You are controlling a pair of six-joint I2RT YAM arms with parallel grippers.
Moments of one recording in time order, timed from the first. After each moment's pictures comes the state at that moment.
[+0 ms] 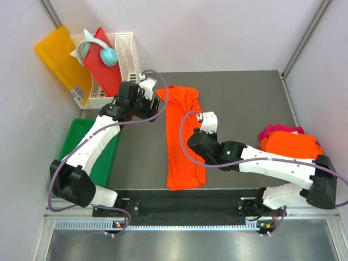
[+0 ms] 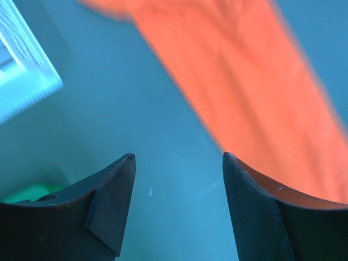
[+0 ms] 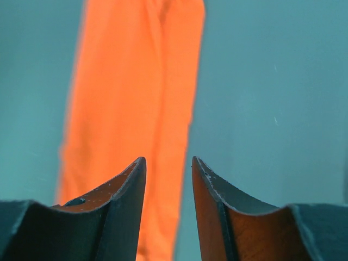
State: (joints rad) left arm -0.35 1.41 1.30 -0.52 0.16 0.08; right arm 1.15 1.27 1.05 -0.54 0.84 0.65
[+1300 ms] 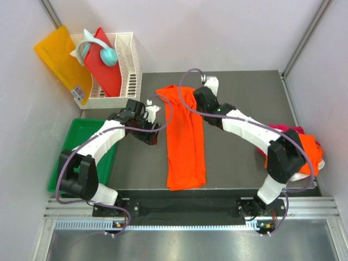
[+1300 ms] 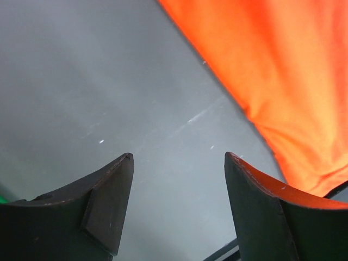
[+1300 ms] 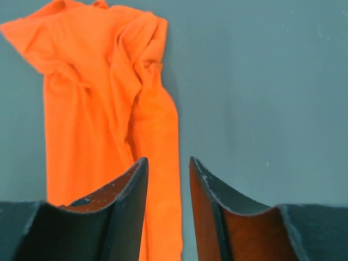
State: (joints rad) left arm -0.32 1.47 1.05 -0.65 0.29 0.18; right arm 0.67 1.73 1.40 -0.34 0.57 0.43
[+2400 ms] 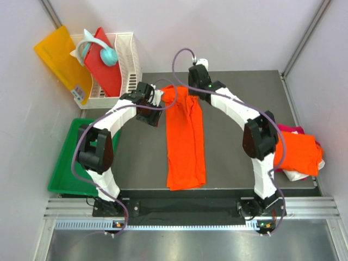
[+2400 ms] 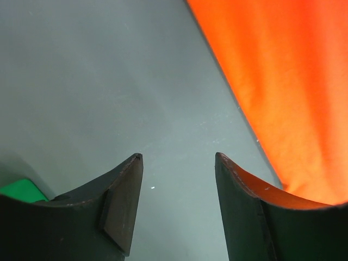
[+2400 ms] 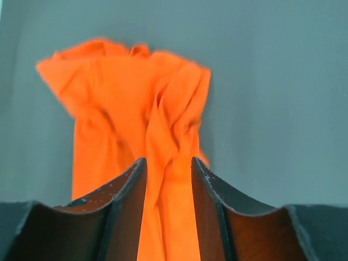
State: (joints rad) left arm -0.33 1.80 1.42 -0.71 0.11 0.10; right arm 0.58 2.02 1.78 -0.39 0.36 0.34
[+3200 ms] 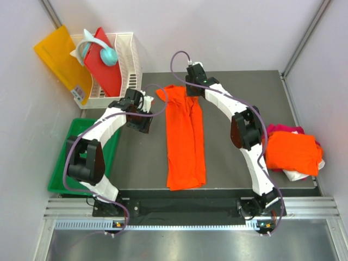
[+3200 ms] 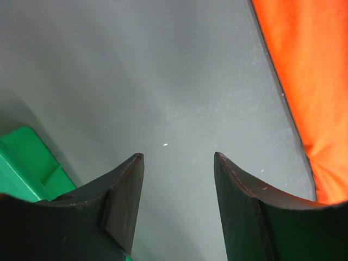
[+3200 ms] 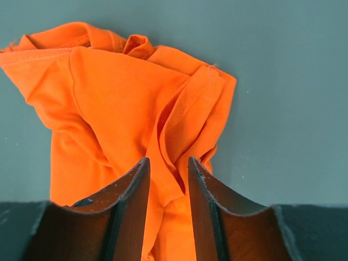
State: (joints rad) left arm -0.26 1.63 1.24 -0.72 0.12 0.13; right arm 0.51 2.37 2.17 -0.55 0.20 0.30
